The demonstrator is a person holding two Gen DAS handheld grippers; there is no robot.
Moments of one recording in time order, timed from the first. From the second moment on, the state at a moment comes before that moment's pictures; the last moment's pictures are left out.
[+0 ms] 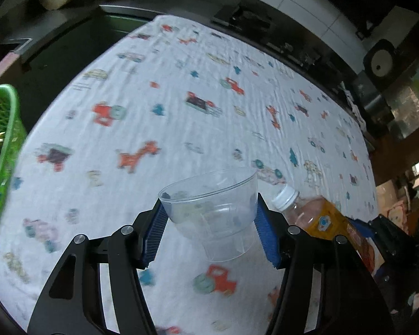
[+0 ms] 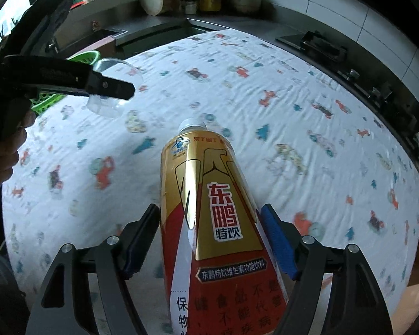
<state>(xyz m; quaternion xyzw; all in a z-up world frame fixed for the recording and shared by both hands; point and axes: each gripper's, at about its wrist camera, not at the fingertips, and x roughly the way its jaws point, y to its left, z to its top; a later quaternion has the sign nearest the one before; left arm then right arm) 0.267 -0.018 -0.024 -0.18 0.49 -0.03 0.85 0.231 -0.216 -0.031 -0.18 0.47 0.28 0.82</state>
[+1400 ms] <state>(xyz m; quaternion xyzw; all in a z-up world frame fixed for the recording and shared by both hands) 0.187 0.270 -0.016 -0.21 0.45 0.12 0.86 0.191 -0.048 -0.018 -0.22 0.46 0.30 0.81</state>
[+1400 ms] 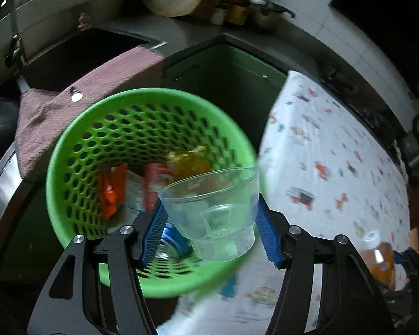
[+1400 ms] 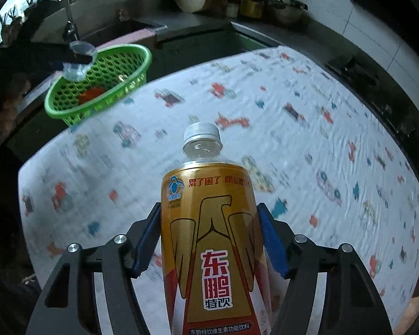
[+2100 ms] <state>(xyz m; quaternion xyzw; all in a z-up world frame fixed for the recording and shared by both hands) 0.110 0.365 -0.032 -0.26 0.42 0.17 0.85 0.203 0.148 0.022 -0.15 0.38 0.41 0.82</state>
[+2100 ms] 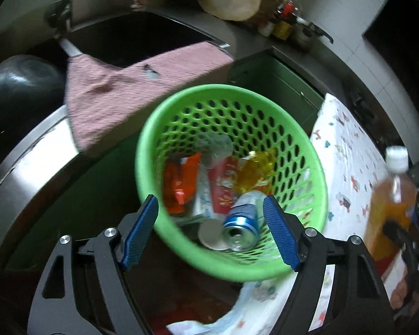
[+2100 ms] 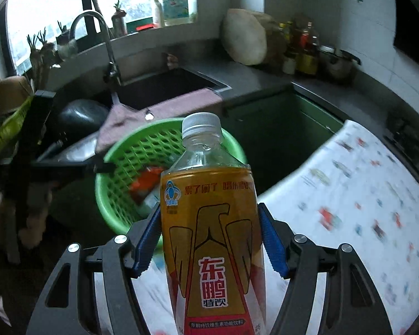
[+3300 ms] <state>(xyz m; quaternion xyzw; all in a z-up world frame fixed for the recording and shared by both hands) 0.068 0.384 -0.054 -0.29 0.42 0.19 0.84 0.211 0.238 0.005 -0.17 0.35 0.42 0.82</state>
